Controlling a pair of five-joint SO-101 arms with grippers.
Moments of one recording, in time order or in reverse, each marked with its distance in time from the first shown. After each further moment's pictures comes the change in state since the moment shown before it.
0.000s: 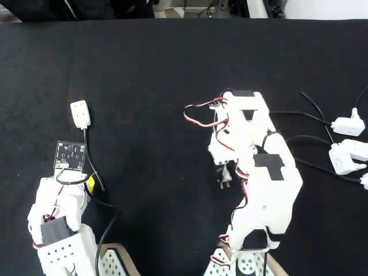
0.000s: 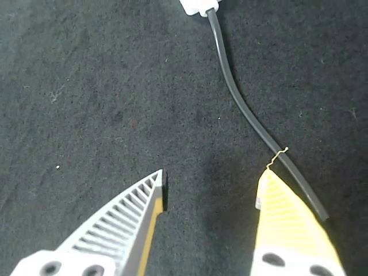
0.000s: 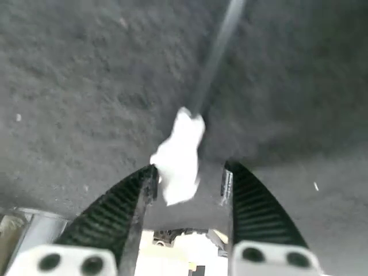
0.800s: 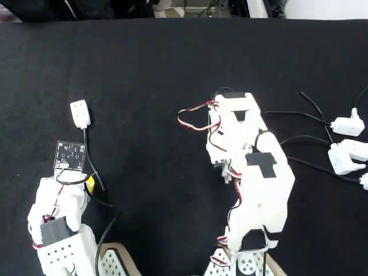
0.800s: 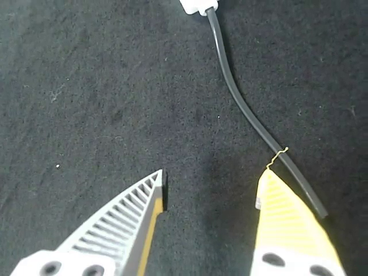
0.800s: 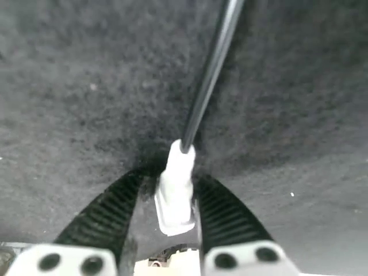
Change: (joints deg) left arm 0.0 0.0 0.0 0.0 0.0; right arm -3.4 1.0 -2.3 -3.3 -4.3
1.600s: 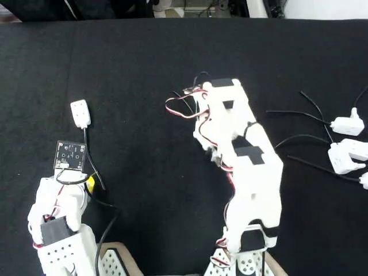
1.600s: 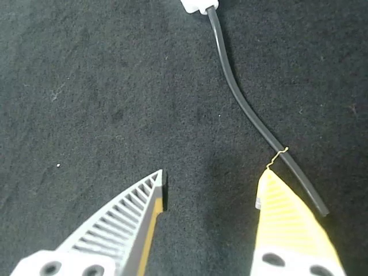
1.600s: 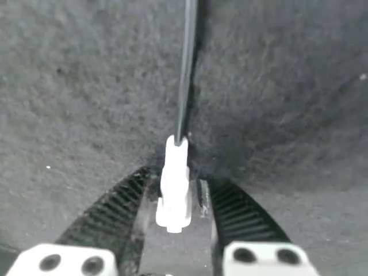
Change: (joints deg) left arm 0.0 0.0 0.0 0.0 0.0; right arm -3.0 11.5 -19.6 2.9 13.8
